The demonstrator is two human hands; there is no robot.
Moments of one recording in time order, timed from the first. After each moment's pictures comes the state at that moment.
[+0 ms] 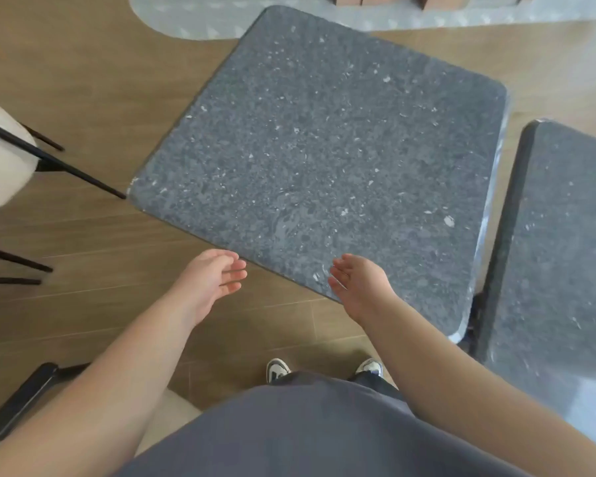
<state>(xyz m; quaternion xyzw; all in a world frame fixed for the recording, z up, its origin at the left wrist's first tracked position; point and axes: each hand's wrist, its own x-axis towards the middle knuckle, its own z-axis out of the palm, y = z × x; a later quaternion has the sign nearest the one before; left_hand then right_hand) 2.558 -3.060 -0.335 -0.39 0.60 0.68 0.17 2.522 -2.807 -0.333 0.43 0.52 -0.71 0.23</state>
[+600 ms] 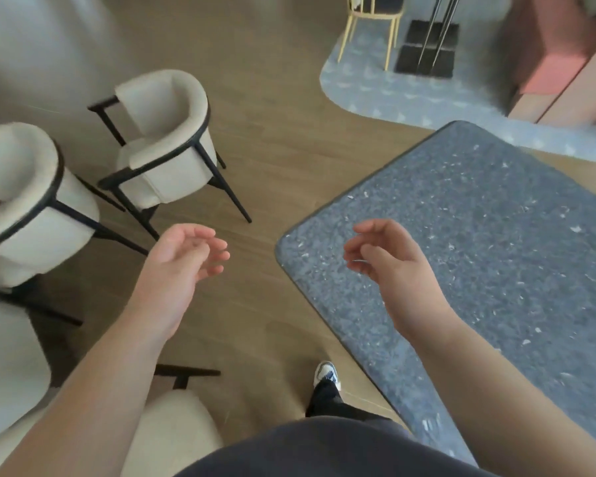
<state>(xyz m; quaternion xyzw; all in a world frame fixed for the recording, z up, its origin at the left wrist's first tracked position) 2.586 -3.260 -0.193 -0.40 0.68 0.58 -0.21 2.419 -3.035 -0.196 -0.15 0.68 -0.67 0.26</state>
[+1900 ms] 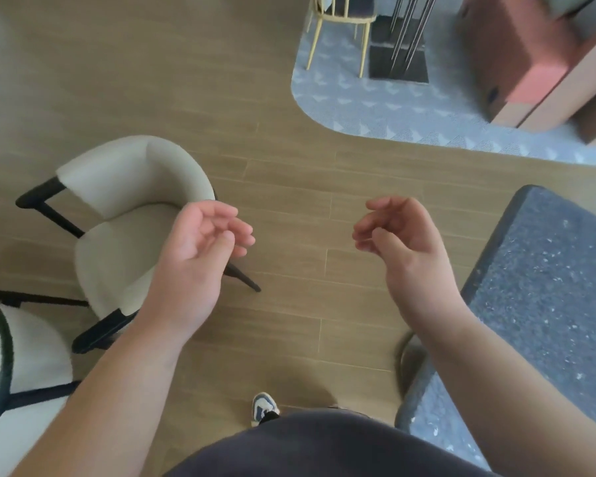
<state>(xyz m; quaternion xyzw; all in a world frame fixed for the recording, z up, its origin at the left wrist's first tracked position) 2.298 -3.747 -0.184 -0.16 0.71 0.66 -0.19 2.186 -3.525 -0.175 -0.12 0.69 -0.70 0.11</state>
